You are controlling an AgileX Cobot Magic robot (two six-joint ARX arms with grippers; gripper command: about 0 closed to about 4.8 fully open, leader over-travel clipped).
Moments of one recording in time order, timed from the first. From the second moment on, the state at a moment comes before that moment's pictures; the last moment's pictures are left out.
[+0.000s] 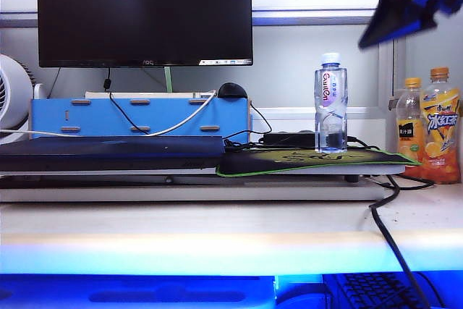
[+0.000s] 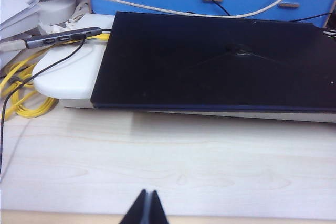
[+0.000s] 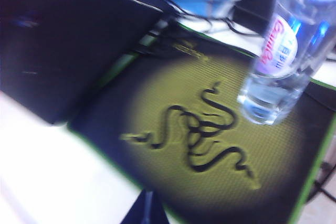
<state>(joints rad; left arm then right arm) 0.03 0.00 0.01 -0.14 0.07 -0.04 0.13 1.30 1.02 -0.27 -0.42 -0.22</state>
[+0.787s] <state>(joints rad) 0.03 0.00 0.01 -0.14 0.07 -0.04 0.13 1.50 1.19 -0.14 -0.39 -0.31</state>
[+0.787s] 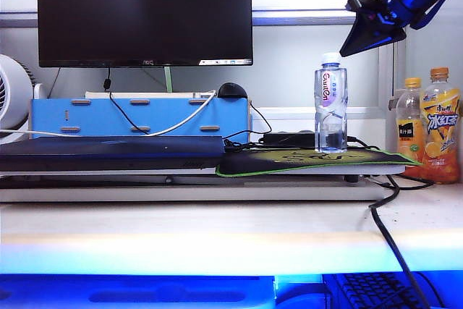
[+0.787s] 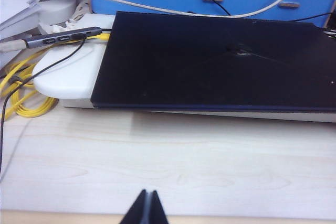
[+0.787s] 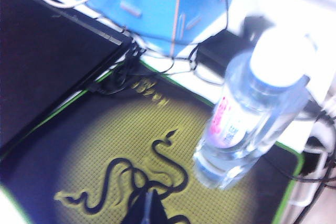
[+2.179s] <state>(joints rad) 0.03 0.00 0.01 -0.14 0.07 -0.04 0.13 1.73 1.27 -0.04 -0.34 -0.29</state>
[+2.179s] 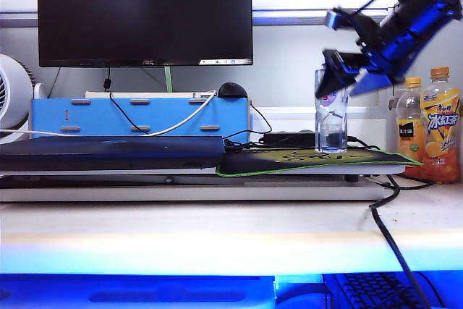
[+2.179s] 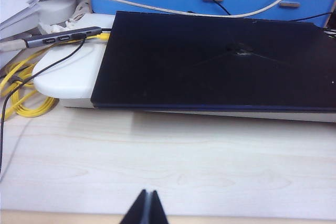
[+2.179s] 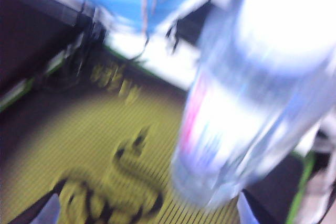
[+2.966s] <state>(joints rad) 0.03 0.00 0.01 -0.14 0.07 -0.04 0.13 1.85 1.38 -0.06 -0.28 -0.28</state>
